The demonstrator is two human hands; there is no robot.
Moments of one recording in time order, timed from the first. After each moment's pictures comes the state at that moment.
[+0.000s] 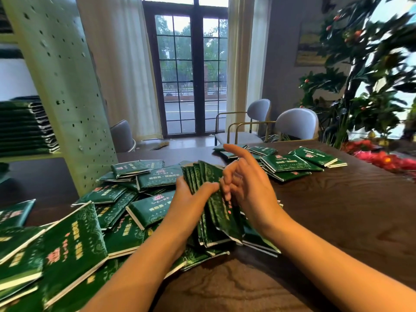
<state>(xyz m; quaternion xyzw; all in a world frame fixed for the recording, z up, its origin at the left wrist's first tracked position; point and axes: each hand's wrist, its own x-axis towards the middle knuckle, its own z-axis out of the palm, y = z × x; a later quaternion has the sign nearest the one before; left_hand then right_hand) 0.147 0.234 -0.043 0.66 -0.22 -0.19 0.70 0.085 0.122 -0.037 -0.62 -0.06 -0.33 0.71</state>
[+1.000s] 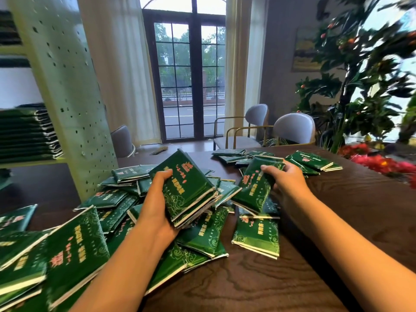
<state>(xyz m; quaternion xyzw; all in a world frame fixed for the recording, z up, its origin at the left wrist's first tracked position) 0.162 0.255 -0.026 0.43 -0.08 -0.33 0.84 0.079 0.035 -0.036 -0.58 0.25 -0.37 0.68</state>
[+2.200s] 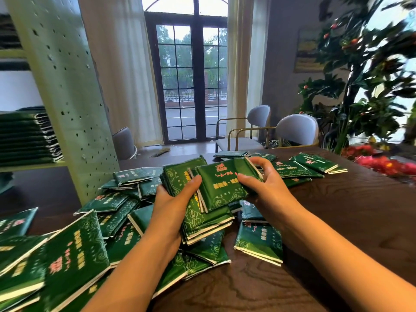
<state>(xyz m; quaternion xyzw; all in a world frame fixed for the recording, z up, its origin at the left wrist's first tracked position) 0.160 0.244 -0.038 0.56 -0.14 -0.19 0.79 0.084 0.083 -0.034 -0.60 0.11 -0.28 0.74</state>
